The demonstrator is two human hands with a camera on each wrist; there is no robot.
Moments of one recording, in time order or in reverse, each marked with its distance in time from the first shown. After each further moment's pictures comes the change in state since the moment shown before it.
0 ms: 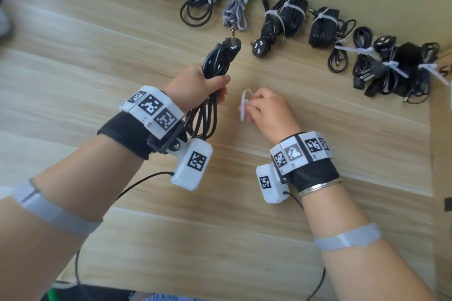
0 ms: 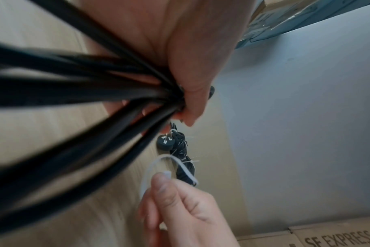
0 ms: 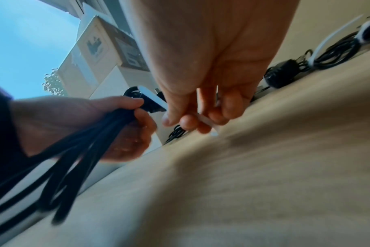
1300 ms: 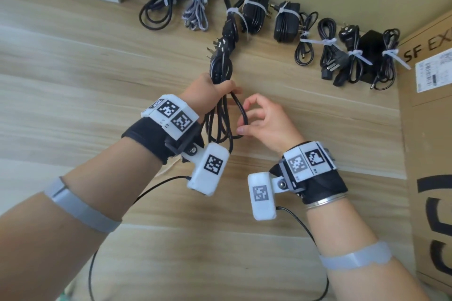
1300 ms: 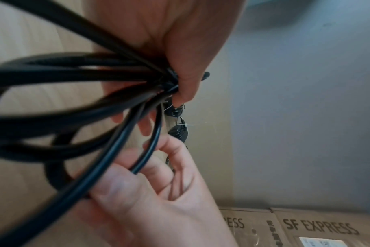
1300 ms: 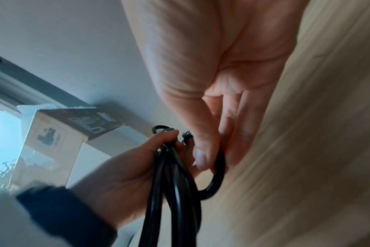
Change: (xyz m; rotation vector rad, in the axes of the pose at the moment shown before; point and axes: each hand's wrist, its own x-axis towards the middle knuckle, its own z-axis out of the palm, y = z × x) left_hand 0.017 0.022 0.074 -0.182 -0.031 -0.105; right_hand -0.044 0.029 -0.031 0.675 -0.063 0.186
